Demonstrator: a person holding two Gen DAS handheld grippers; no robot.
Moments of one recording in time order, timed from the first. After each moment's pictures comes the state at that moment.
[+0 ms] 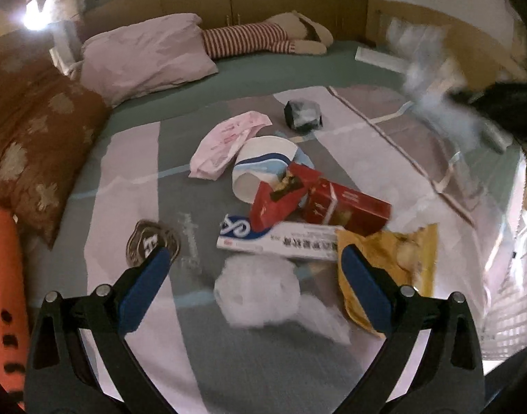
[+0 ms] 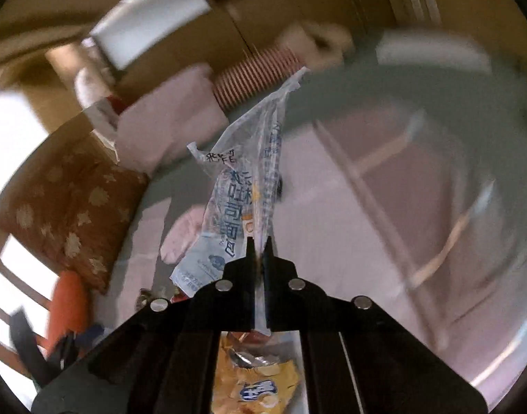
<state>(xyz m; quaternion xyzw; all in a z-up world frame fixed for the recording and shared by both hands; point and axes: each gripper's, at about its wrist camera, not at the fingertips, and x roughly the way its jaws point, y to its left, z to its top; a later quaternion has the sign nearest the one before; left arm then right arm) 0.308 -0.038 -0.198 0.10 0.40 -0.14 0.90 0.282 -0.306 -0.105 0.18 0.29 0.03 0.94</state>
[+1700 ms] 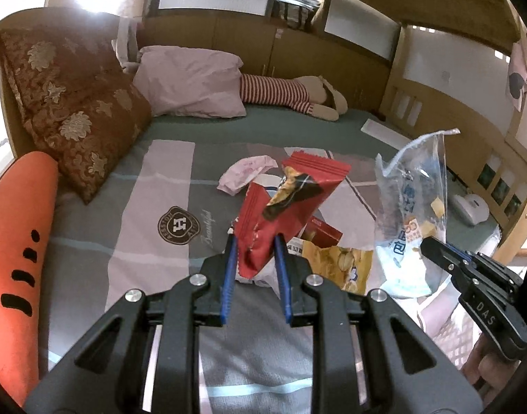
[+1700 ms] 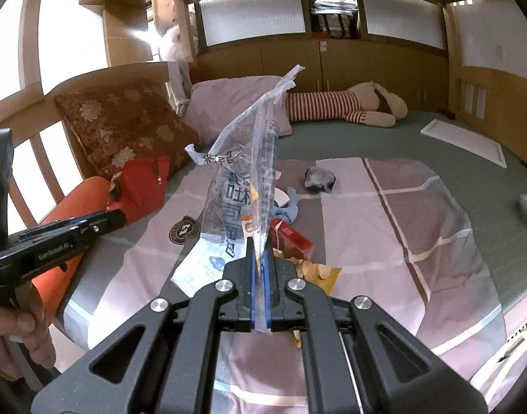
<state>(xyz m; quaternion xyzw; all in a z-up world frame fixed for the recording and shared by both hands) 0.182 0.016 -0.125 -0.04 0.33 -0.11 0.94 0.144 -0.210 -0.115 0.03 0.26 0.10 0.96</state>
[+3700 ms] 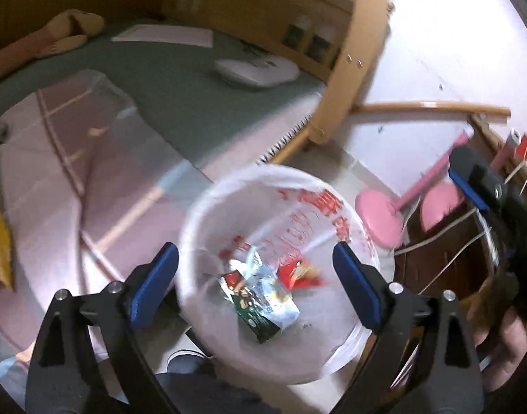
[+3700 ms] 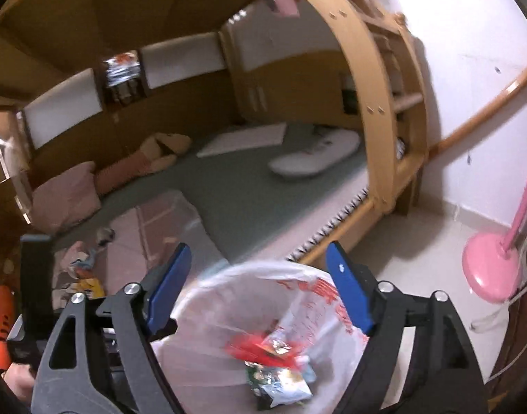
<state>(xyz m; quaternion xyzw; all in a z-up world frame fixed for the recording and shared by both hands) 0.052 -0.338 -0.148 0.05 0.43 -0.48 0.76 -0.127 -0.482 -0.086 0.16 0.18 -0.24 0.94</state>
